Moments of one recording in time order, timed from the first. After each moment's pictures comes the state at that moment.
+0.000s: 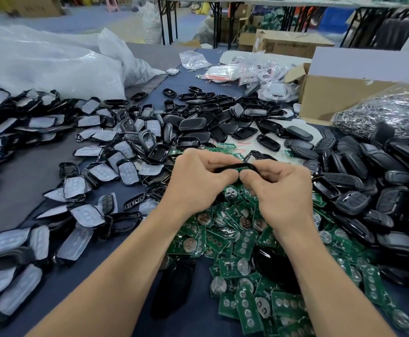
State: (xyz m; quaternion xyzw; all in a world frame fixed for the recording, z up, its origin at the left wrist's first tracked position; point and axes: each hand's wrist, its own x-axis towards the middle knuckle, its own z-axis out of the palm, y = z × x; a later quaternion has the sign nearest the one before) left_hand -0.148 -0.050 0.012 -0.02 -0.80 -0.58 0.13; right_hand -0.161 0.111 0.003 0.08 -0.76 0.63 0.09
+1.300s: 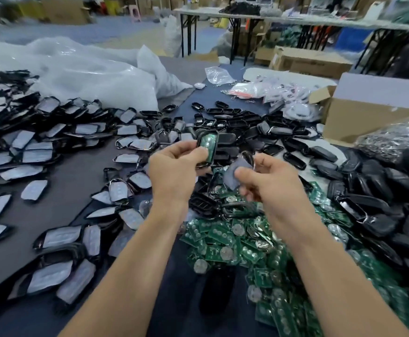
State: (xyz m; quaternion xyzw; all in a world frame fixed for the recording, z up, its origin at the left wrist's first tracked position) left_hand -0.135 -0.106 0.036 0.20 -0.57 -0.75 0.27; right_hand -0.160 0.057 0.044 0.08 -0.70 0.70 -0.10
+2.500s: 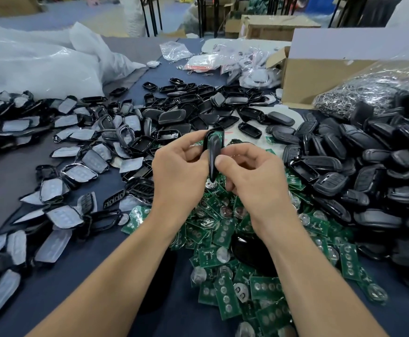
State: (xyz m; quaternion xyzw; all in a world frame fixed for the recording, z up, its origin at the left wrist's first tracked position) left_hand -0.142 -0.016 0.012 0.08 -0.74 -0.63 0.23; right_hand -0.150 0.113 0.011 0.04 -0.69 0.72 0.00
